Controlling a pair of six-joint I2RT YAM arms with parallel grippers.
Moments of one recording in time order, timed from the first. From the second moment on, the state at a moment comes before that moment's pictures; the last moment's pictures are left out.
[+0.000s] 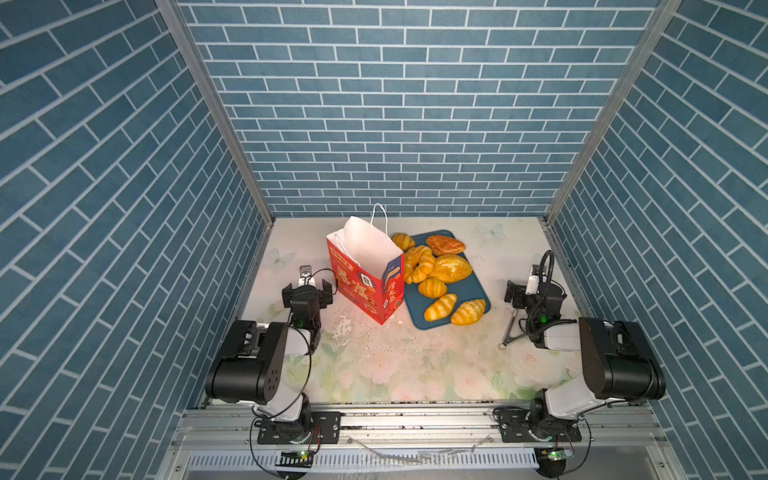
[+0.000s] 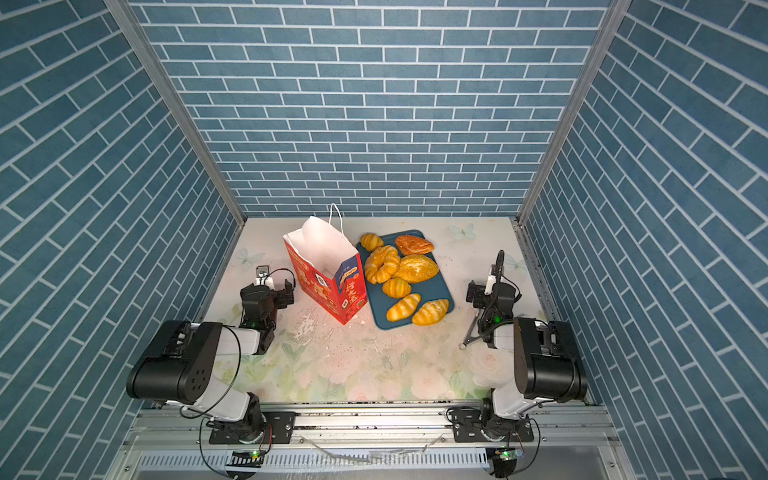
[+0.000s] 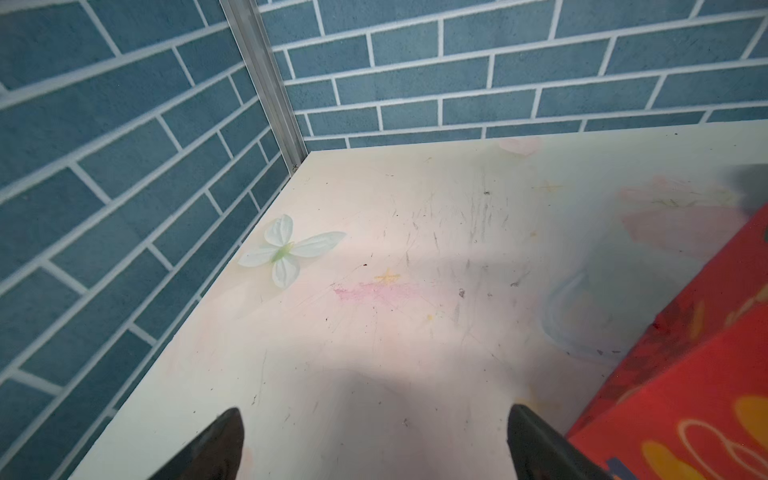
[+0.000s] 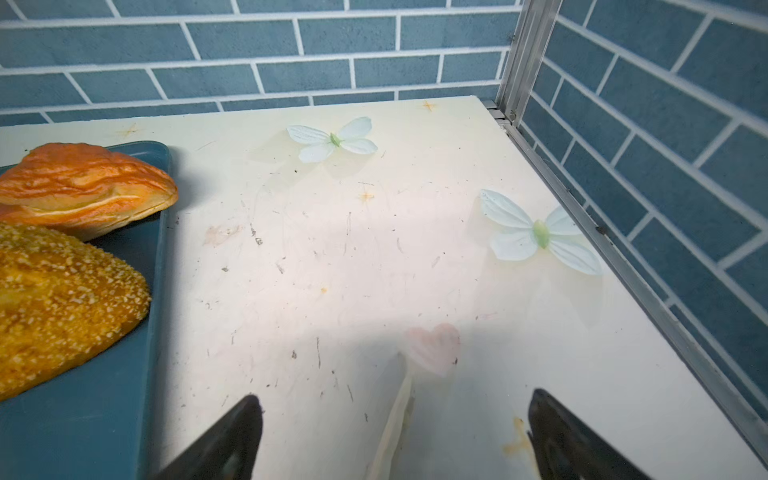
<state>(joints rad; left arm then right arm) -0.07 1.54 0.35 0.85 -0.34 0.03 -0.04 1.54 0.38 0.76 0.02 0.00</state>
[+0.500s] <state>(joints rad) -0.07 1.54 0.35 0.85 -0.34 0.03 -0.04 1.54 0.38 0.76 0.01 0.00</state>
